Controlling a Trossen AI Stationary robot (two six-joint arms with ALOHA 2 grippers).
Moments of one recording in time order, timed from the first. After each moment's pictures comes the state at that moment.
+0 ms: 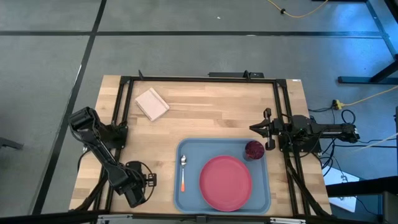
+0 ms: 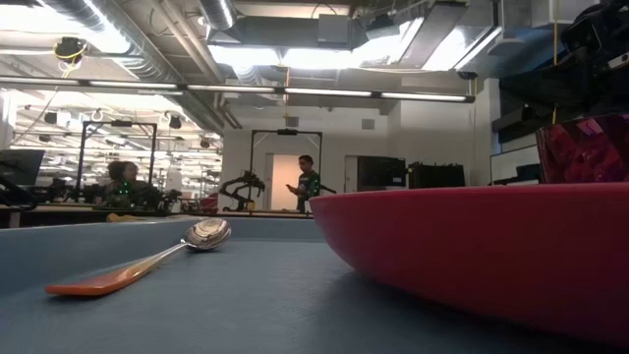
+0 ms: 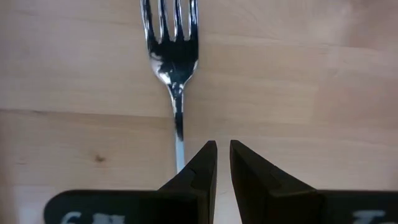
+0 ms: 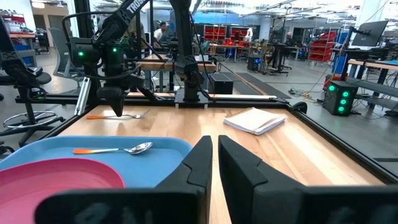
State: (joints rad) left arm -0.96 1.68 0.95 -0.77 -0.13 -2.67; right arm 0.03 0.00 0.01 0.03 0.05 -0.03
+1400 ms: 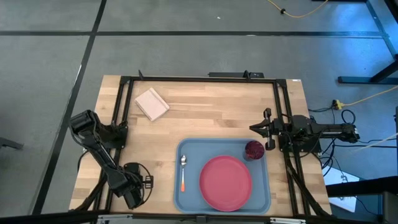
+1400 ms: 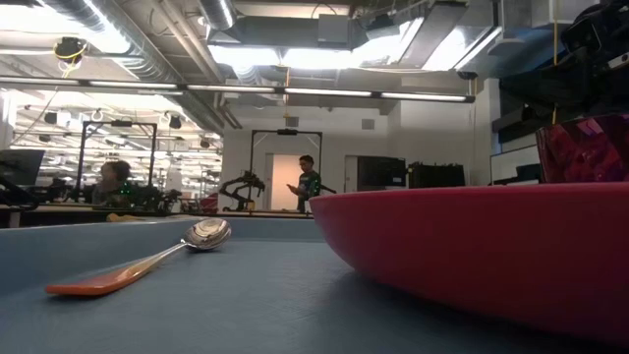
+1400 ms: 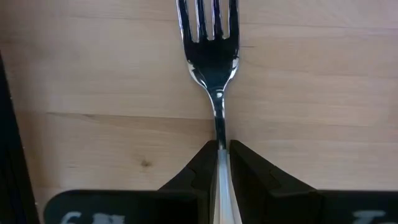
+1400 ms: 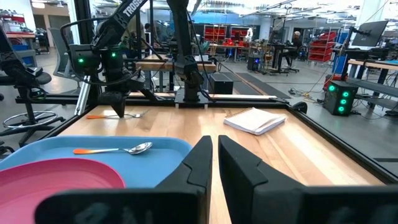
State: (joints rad) left arm -0.99 1.72 0.95 -0.81 -0.03 -2.66; right arm 0.03 0.00 0.01 0.03 0.05 -0.03
